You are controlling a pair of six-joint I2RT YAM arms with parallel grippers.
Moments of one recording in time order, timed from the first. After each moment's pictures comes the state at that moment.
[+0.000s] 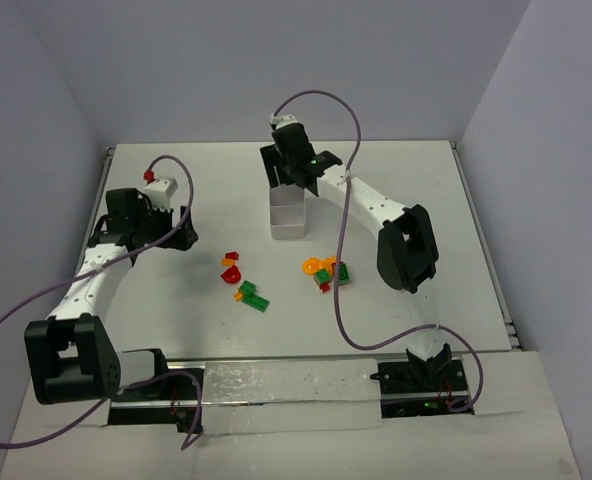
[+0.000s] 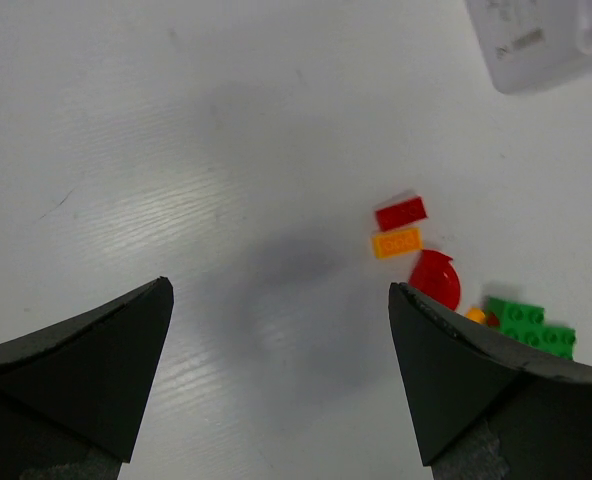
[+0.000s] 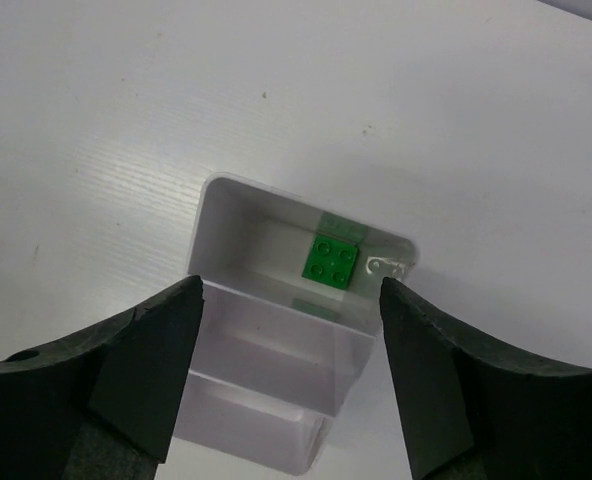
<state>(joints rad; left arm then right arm) 0.04 1.27 0.85 -0.35 0.37 0.15 0.62 2.13 1.94 -0.47 0.27 0.15</state>
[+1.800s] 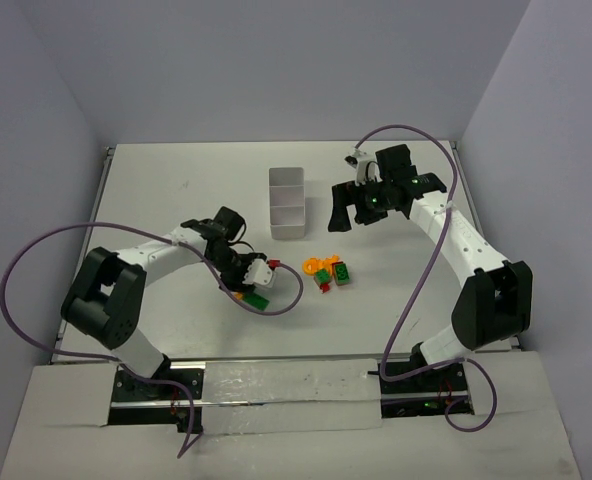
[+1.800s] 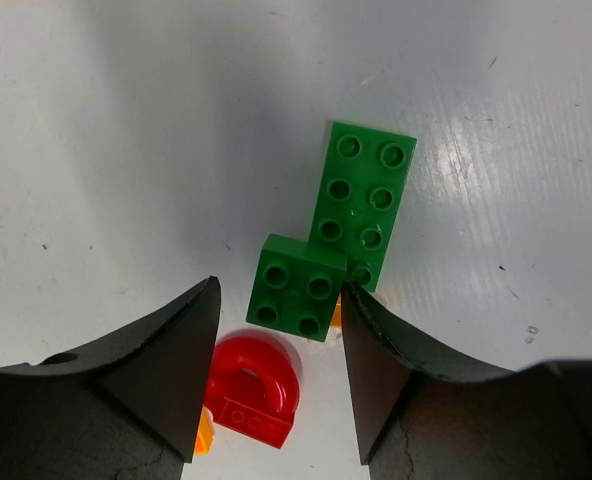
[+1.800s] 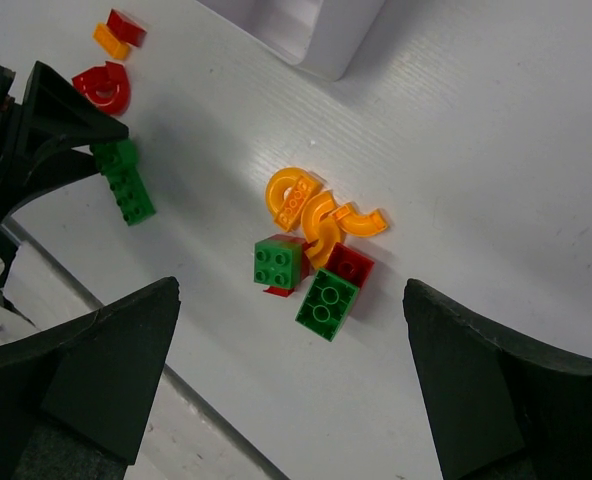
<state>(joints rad) -0.55 1.62 0.96 -0.69 0.53 1.37 0.26 1.51 1.31 -0.74 -0.48 -0.01</state>
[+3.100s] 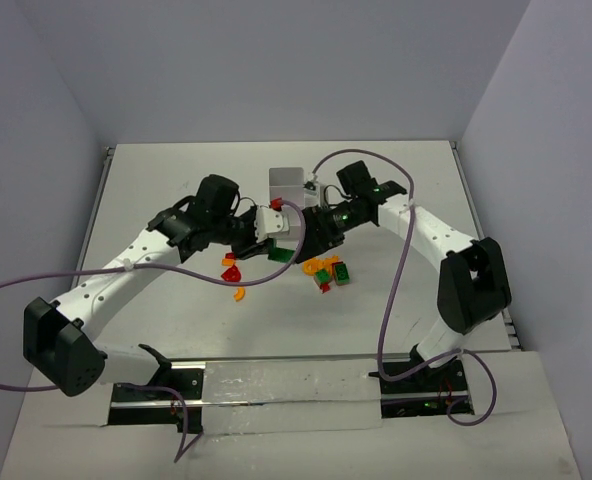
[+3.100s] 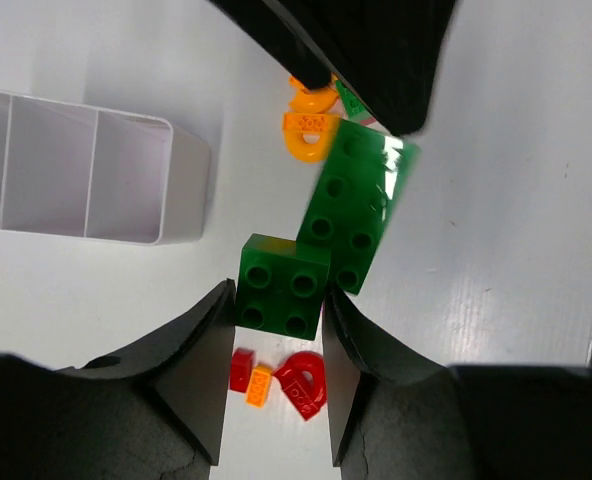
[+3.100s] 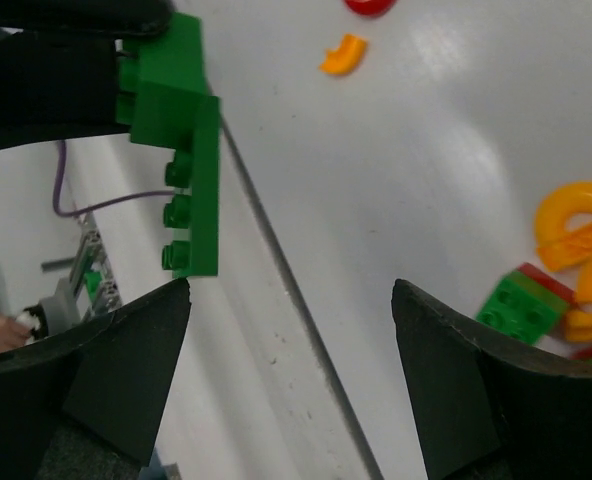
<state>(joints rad) -0.64 1.34 1.19 -0.62 0.47 0.71 0.43 1.64 1.28 -0.73 -0.90 0.02</state>
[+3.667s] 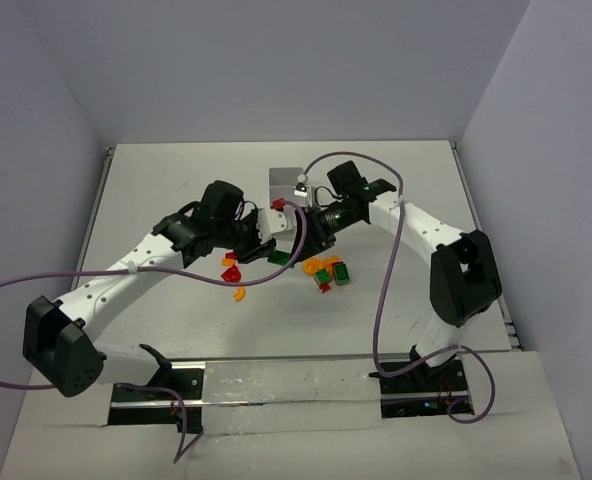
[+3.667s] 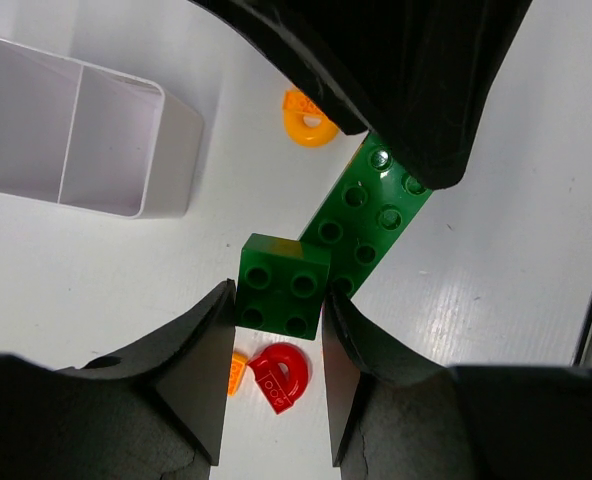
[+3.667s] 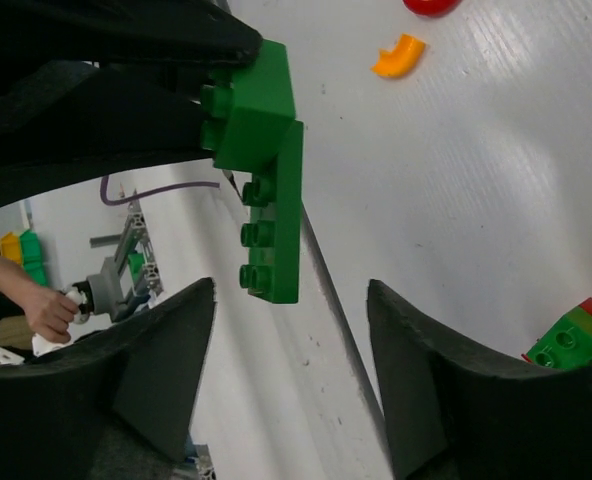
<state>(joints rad) -0.68 1.33 1.14 -0.58 0.37 0.60 0.47 1.70 1.32 -0.74 -1.00 0.05</state>
